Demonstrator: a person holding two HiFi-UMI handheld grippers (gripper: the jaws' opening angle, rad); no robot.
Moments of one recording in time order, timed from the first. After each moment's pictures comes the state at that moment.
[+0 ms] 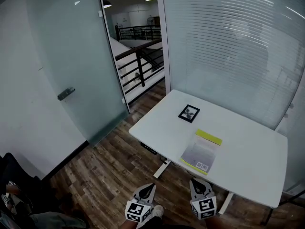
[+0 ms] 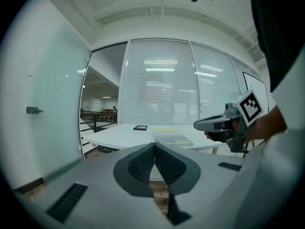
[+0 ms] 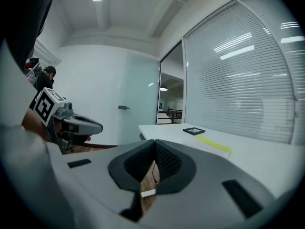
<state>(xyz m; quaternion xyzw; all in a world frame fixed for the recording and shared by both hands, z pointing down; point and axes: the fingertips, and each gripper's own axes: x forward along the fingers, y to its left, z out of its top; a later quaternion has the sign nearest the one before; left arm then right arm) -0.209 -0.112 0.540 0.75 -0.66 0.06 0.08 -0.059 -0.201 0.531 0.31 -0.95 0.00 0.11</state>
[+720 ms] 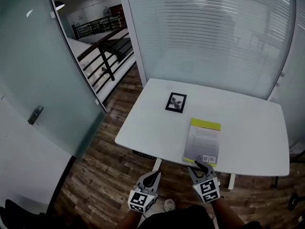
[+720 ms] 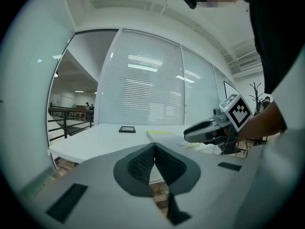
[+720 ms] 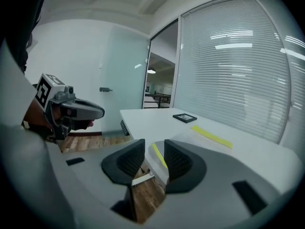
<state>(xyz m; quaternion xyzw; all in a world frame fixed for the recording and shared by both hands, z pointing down) -0.263 -0.227 0.551 0.85 -0.52 0.06 0.07 -0.122 -0.280 0.575 0.39 -0.90 0.03 0.20</state>
